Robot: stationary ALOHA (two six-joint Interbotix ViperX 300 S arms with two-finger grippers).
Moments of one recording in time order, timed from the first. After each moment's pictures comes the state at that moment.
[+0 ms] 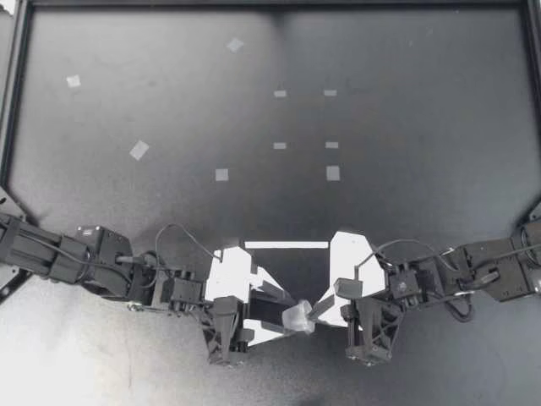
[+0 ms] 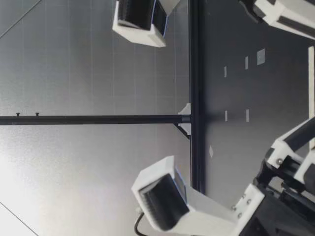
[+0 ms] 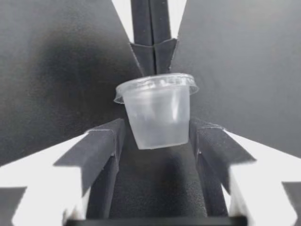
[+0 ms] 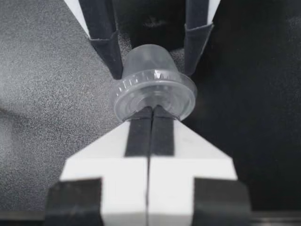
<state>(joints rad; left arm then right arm) -0.24 0.40 0.70 -0.13 -0.61 -0.17 0.23 0.19 0.84 0.04 -0.27 0.37</state>
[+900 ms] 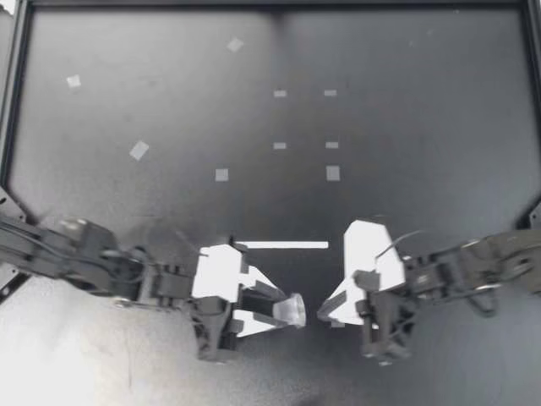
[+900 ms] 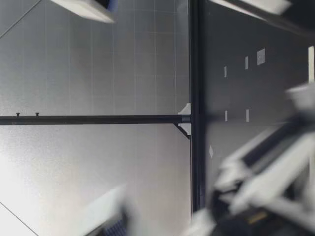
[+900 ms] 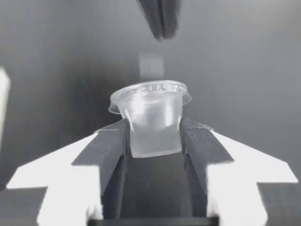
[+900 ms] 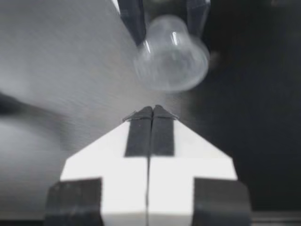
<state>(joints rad) -0.23 0.23 0.80 -0.14 -0.63 -0.01 0.24 -0.07 0.92 0.07 -0.19 0.41</state>
